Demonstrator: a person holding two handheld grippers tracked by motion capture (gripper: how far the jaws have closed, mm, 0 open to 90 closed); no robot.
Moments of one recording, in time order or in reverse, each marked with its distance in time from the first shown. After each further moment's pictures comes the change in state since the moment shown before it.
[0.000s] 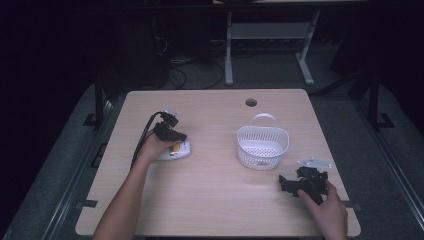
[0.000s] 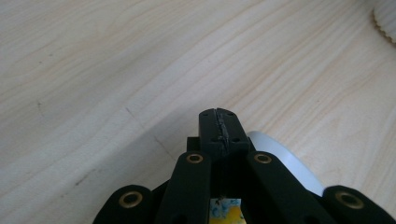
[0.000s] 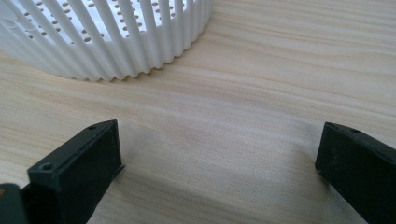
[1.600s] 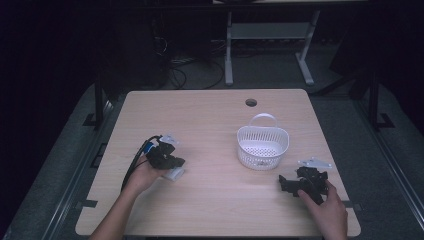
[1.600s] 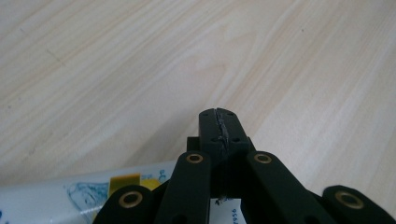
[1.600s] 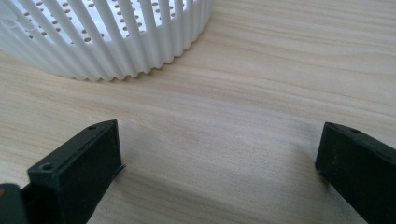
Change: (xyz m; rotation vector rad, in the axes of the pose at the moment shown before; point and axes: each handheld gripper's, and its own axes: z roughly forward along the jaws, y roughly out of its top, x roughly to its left) left arm -0.067 -0.063 -0.038 0.011 -0.037 0.114; right arm 0.000 0.000 0.000 0.000 0.000 0.000
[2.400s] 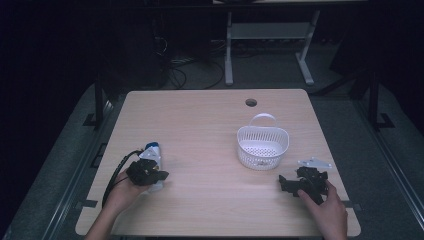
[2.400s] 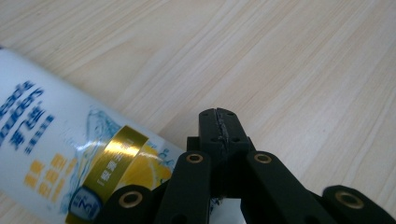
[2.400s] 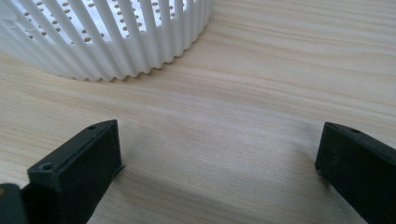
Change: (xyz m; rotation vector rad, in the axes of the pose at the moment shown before) left arm -0.008 -0.054 -0.036 0.004 0.051 -0.029; right arm 0.000 0.000 0.000 0.000 0.000 0.000
